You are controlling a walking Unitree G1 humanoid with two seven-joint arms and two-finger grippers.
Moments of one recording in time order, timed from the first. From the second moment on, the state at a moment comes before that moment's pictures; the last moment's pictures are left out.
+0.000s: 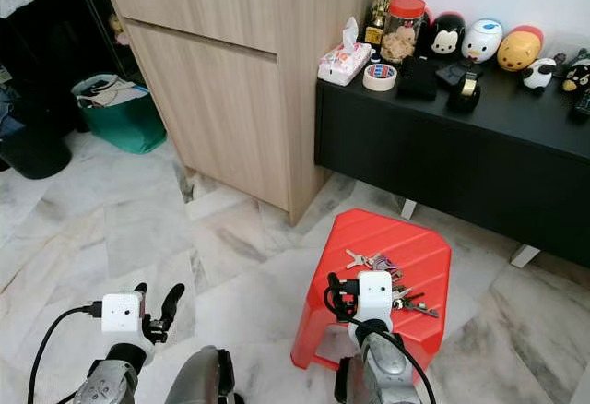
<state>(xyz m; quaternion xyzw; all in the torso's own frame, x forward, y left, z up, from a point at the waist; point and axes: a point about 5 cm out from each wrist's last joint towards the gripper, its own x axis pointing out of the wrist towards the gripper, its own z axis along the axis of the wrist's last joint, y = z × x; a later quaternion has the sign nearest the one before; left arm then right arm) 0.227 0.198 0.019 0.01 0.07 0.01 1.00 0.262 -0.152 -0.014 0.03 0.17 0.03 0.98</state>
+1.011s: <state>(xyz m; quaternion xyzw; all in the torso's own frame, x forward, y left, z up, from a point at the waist) 0.229 0.196 0.019 0.01 0.08 0.00 1.00 0.260 -0.167 -0.019 0.02 0.19 -0.03 0.98</state>
